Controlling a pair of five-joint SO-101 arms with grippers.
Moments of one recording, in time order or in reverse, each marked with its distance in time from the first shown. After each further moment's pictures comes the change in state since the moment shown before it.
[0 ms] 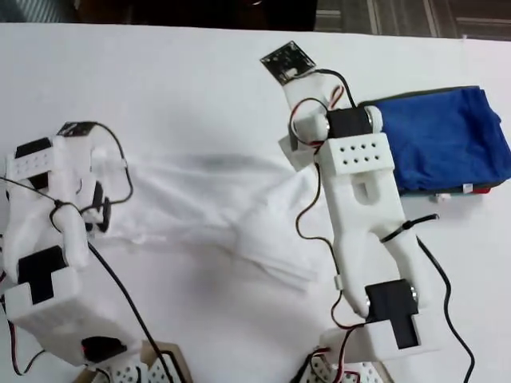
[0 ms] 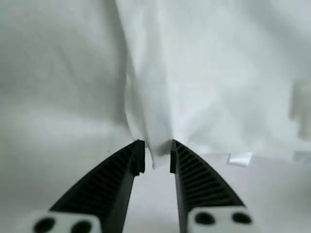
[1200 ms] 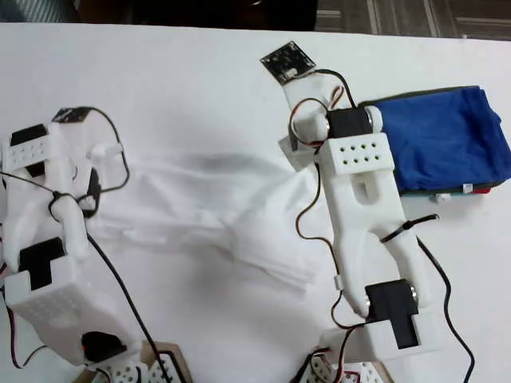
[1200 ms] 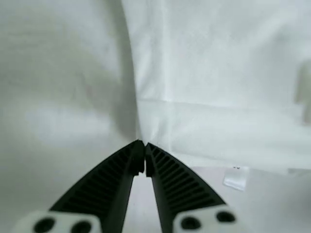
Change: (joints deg) left arm 0.2 4.7 -9.6 3.1 -0.4; right arm 0.0 0.0 0.0 0.0 0.0
